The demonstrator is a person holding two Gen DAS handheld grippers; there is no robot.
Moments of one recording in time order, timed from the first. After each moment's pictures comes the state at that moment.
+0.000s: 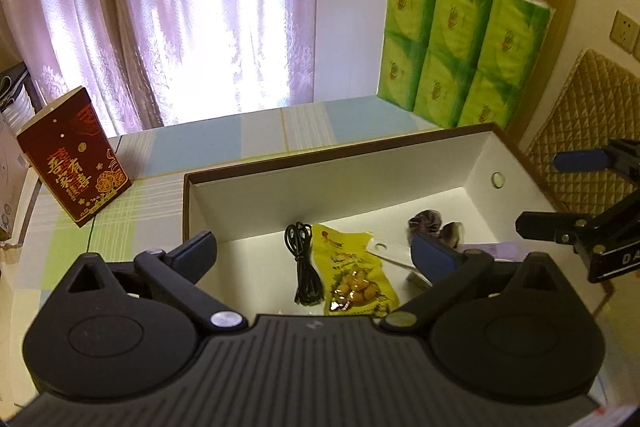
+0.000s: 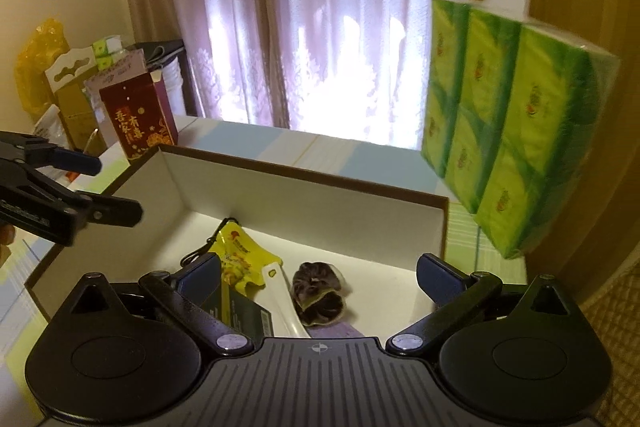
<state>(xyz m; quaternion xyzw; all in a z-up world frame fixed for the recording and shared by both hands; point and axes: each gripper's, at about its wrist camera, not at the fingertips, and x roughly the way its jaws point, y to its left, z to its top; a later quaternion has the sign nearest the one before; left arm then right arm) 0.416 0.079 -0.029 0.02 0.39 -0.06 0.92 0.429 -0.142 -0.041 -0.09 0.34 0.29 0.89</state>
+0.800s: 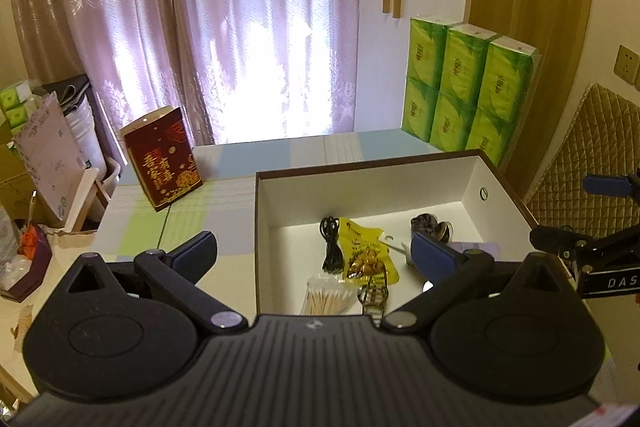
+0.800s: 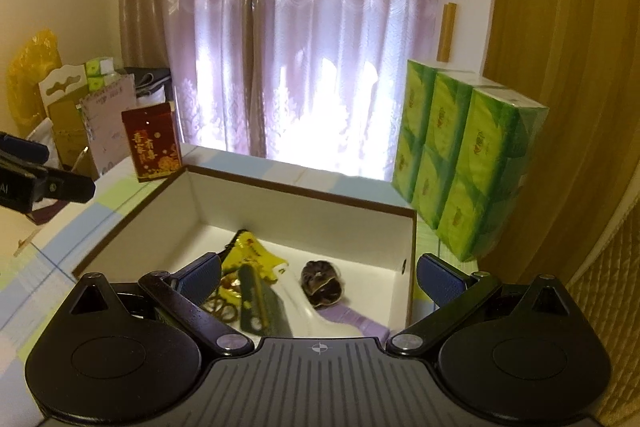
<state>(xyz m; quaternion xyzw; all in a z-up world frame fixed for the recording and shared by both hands) 0.299 0.077 0.043 0.01 0.34 0.01 0.94 0.323 -0.146 0.004 -0.10 0.28 0.25 0.92</state>
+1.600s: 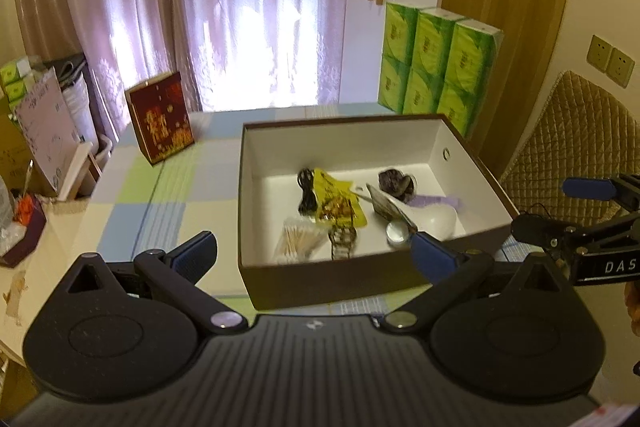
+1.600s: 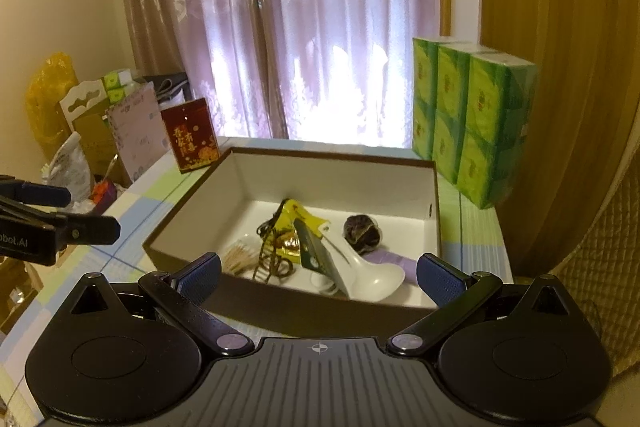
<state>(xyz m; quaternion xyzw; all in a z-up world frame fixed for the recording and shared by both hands) 0.218 0.065 0.041 -0.01 0.36 -0.01 0.93 0.248 -0.163 0.013 -0.04 0.31 0.26 0.91</state>
